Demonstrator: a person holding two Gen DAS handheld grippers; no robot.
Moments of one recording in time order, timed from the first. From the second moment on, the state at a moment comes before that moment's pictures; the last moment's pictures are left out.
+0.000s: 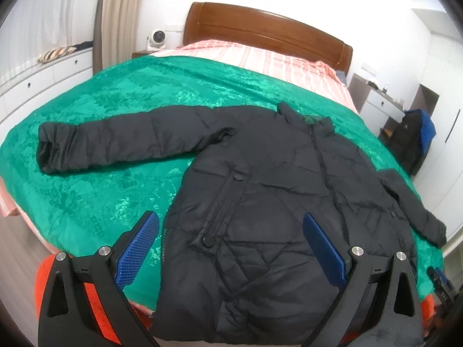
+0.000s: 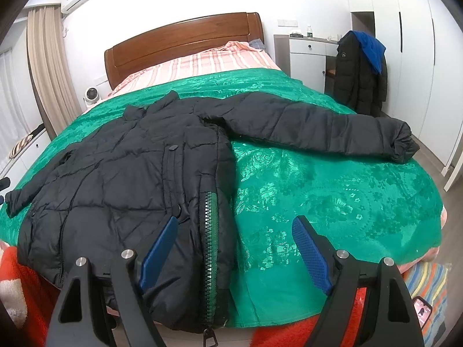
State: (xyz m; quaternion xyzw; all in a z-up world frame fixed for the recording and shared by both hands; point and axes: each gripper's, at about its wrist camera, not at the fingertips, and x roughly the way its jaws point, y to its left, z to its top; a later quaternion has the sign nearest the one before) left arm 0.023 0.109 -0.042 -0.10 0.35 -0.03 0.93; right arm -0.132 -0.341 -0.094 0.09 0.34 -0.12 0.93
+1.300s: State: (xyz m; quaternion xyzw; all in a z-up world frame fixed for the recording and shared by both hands) left arm 0.020 0.099 -0.037 -0.07 0.35 -0.04 0.93; right arm -0.131 -0.337 -0.092 0.08 0.33 -0.12 0.93
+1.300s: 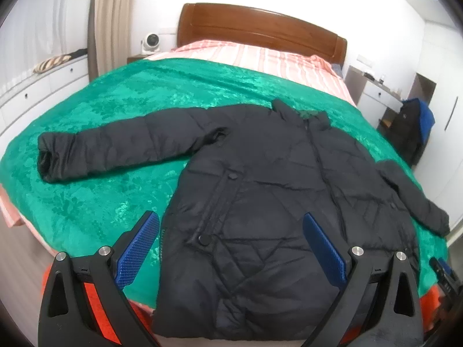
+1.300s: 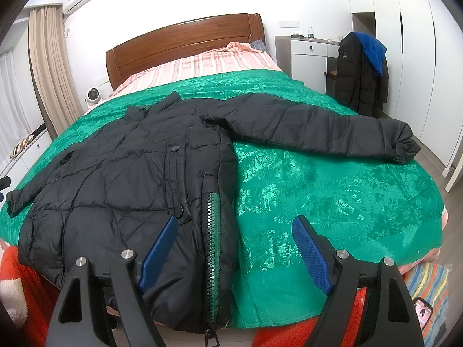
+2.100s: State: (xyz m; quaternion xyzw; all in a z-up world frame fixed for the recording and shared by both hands) left arm 0.020 0.097 -0.037 -0.07 0.35 -0.04 0.93; right arm -0.131 -0.337 -0.092 0.09 0.33 -0.12 0.93
